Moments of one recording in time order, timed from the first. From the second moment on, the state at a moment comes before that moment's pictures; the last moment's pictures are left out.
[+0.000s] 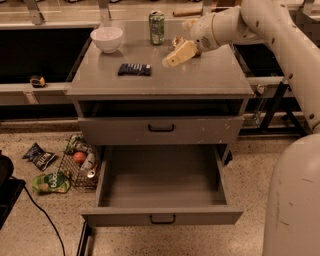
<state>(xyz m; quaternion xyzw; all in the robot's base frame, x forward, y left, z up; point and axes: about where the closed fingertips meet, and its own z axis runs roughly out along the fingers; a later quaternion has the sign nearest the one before) 0.771 -0.049 0.939 -0.52 0.67 0.19 0.50</state>
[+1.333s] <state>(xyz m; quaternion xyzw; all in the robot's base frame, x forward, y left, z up) 0.831 0.040 0.902 -0.45 0.67 0.25 0.53</state>
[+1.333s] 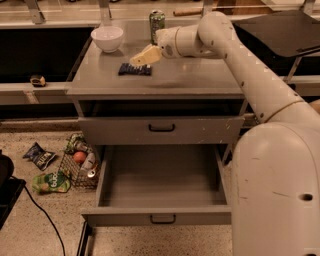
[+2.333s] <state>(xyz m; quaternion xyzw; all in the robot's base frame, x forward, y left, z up) 0.835 0.101 0.856 -0.45 0.70 0.26 0.49</state>
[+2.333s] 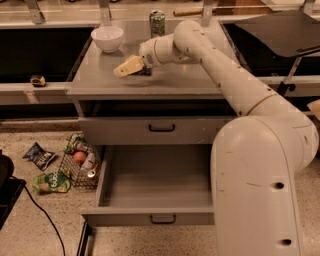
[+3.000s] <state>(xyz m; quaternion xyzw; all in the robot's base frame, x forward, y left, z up) 0.831 0.109 0.851 -0.44 0.71 0.25 0.49</state>
